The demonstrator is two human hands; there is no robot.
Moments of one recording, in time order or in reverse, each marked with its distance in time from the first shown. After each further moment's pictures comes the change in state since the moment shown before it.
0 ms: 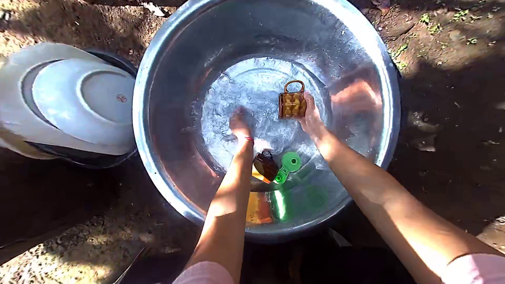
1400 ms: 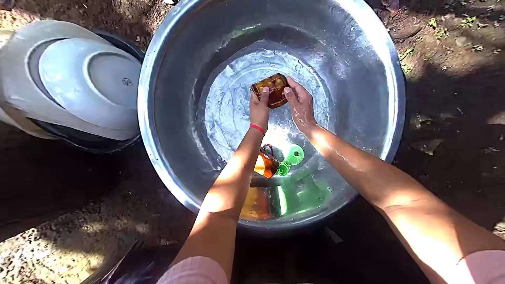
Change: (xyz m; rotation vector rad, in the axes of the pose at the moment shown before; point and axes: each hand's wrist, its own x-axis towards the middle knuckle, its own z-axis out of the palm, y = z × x) left_hand -0.038 0.056 0.022 -0.110 -0.408 0.041; right_hand -0.050 -0.025 0.038 -0.553 -0.233 -0.595
